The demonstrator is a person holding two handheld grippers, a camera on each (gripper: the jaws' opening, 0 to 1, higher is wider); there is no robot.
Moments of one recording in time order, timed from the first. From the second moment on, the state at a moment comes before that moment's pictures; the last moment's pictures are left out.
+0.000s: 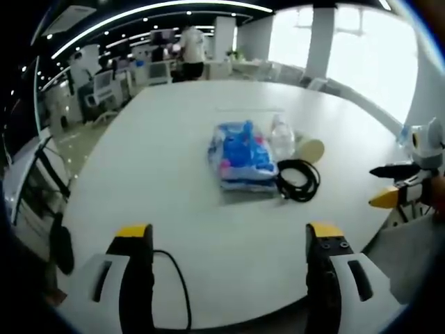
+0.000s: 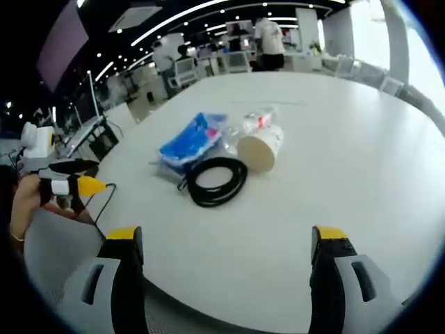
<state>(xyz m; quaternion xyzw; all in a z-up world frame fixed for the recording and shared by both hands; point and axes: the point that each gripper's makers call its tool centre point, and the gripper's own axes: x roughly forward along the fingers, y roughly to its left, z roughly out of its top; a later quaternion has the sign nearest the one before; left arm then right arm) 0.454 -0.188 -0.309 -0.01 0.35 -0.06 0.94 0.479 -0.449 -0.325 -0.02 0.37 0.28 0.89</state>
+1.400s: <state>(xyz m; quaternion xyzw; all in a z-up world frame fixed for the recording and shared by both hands) 0.454 -0.188 -0.309 -0.01 0.35 -0.06 0.94 0.479 -0.447 -0.325 -0.03 0.37 0.28 0.88</state>
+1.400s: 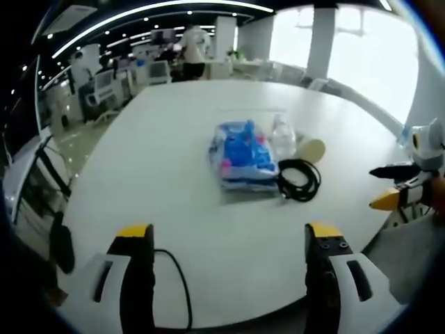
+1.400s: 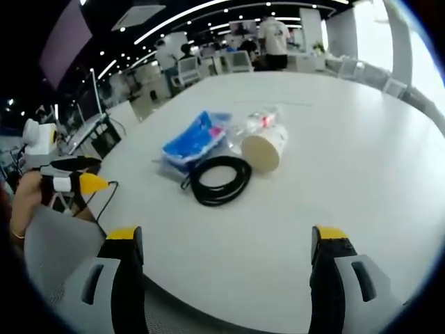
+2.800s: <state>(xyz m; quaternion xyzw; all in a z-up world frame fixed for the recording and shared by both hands) 0.459 -0.190 -0.303 -0.01 0.33 -0.06 0.94 0.543 -0.428 -0.279 -0.06 0.27 0.31 0.91</state>
